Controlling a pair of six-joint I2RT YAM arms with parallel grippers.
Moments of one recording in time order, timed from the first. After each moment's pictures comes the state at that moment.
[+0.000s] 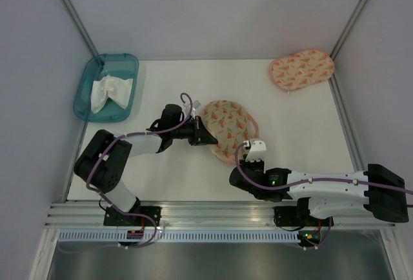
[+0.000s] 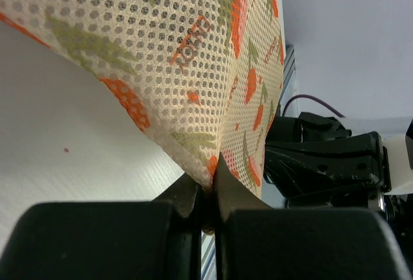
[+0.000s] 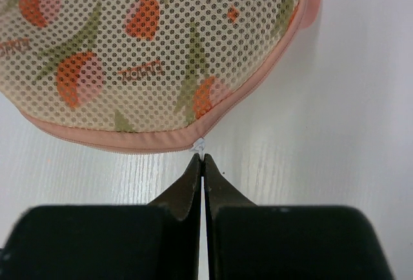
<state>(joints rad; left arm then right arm) -0.50 1.62 0.67 0.43 0.74 -0.84 1.30 1.15 0.58 -0.47 0.81 1.00</state>
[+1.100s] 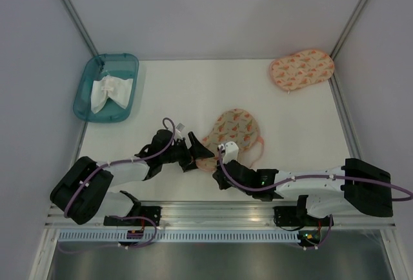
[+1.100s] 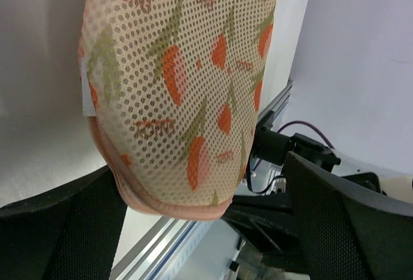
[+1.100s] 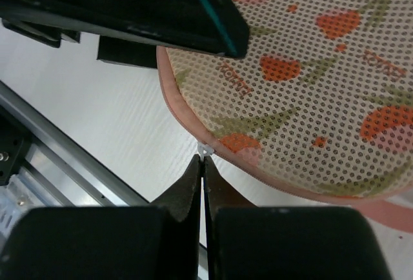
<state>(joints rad) -0.58 1.33 0.35 0.42 0.51 -1.13 1.29 1.29 0.54 0.08 0.40 0.72</state>
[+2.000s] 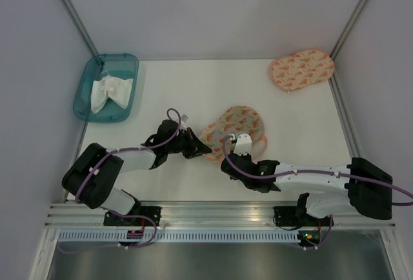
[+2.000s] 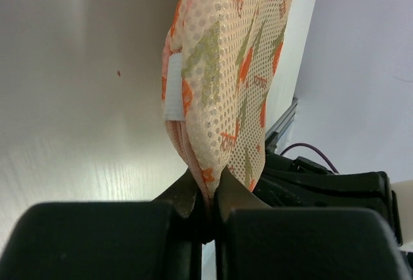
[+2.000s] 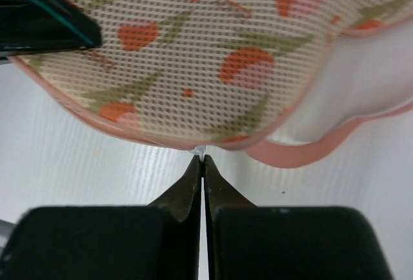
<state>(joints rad) -0.57 1.46 0.48 0.42 0.48 -1.09 1.21 1.31 0.67 -0.30 0.59 0.85</state>
